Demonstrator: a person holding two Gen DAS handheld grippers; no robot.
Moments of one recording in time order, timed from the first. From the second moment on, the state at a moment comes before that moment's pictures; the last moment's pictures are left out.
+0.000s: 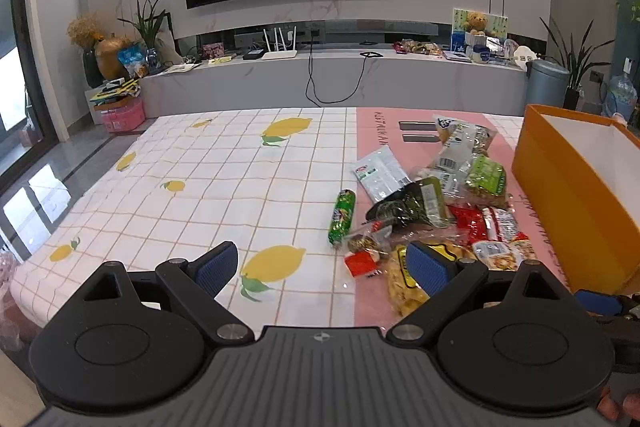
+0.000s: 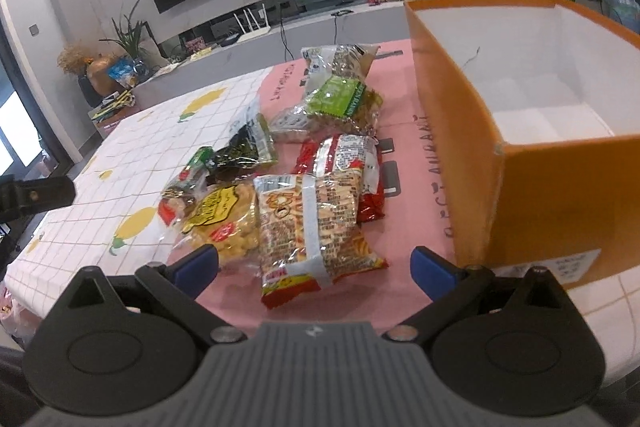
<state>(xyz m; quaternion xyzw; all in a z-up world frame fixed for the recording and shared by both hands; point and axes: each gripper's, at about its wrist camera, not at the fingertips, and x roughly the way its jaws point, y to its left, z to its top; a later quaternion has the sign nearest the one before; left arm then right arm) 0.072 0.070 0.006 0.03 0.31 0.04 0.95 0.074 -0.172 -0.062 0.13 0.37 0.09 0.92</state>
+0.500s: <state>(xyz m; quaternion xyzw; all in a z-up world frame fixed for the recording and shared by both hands) 0.089 0.096 -0.004 -0.04 0.35 0.01 0.94 0.078 -0.154 -0.067 0.11 0.36 0.09 0.92</state>
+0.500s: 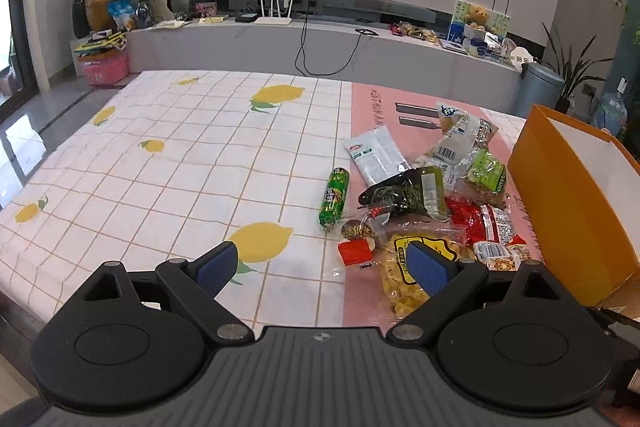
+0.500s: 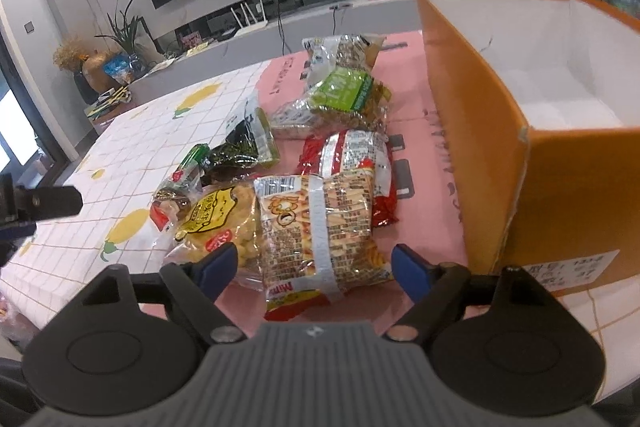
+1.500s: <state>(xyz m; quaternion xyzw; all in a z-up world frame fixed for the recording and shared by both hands) 0.084 0.076 -0.017 0.01 0.36 0.01 0.93 0.095 -0.128 -0.084 -0.01 0.36 0.04 0.93</state>
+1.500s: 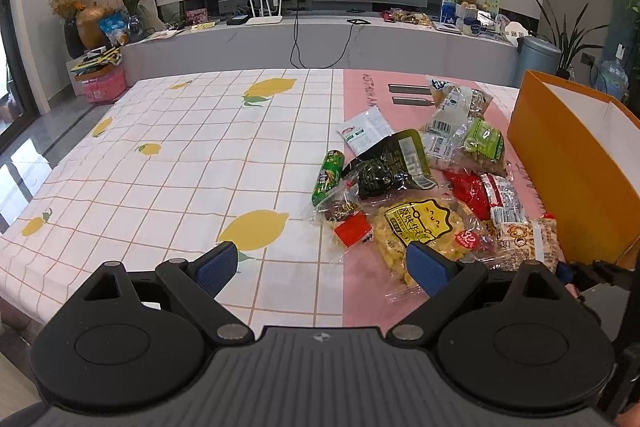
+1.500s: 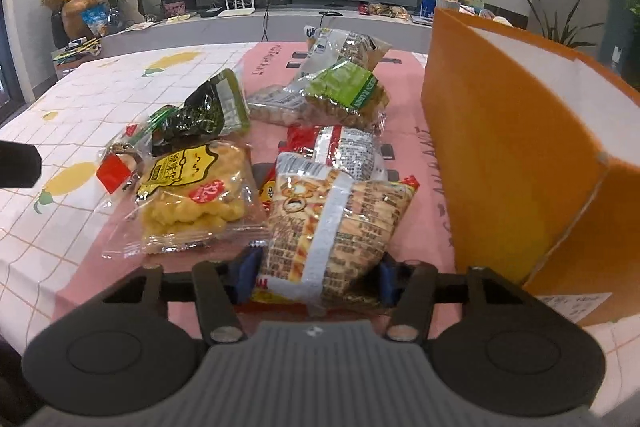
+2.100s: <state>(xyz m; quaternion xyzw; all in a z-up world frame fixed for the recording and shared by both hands) 0.082 0.077 -0.020 -0.01 0.37 0.01 0.93 0.063 -0.158 -0.050 0.06 0.38 0.09 0.92</state>
